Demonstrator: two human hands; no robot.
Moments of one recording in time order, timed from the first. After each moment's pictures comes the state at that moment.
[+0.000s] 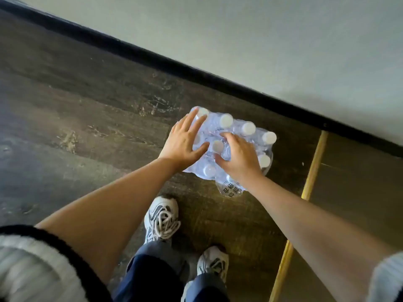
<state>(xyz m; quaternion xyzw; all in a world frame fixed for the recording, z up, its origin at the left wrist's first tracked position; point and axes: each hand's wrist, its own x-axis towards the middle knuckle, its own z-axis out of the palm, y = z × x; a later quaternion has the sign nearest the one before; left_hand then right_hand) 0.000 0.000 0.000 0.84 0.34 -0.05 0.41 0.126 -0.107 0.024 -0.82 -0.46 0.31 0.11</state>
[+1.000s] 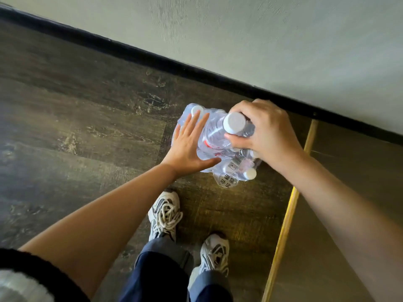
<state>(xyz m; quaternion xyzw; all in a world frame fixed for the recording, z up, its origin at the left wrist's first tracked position) -0.001 -0.017 0.034 0.82 0.31 0.00 0.48 0.158 -0.079 0.165 -0.78 -0.56 0.23 0.16</state>
